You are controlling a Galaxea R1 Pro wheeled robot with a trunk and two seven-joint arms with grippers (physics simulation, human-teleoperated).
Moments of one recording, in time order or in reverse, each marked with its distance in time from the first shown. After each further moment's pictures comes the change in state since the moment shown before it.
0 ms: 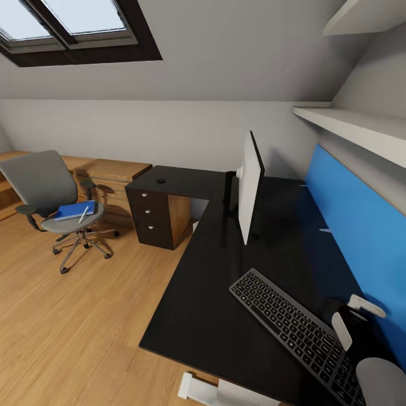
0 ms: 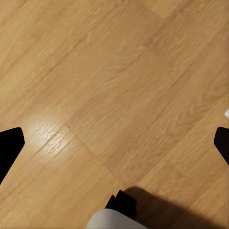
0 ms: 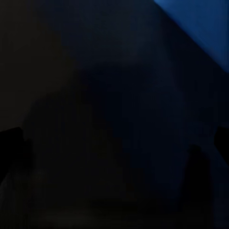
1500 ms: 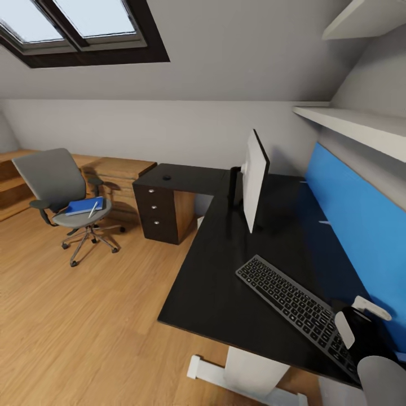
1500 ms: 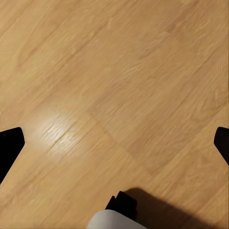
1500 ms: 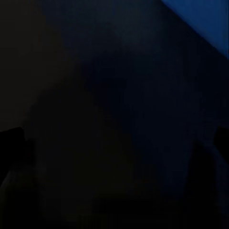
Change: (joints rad) left arm 0.000 0.001 0.003 -0.001 -0.002 0.000 0.000; right arm -0.014 -0.003 -0.055 0.017 0.008 0.000 -0.007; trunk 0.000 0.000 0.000
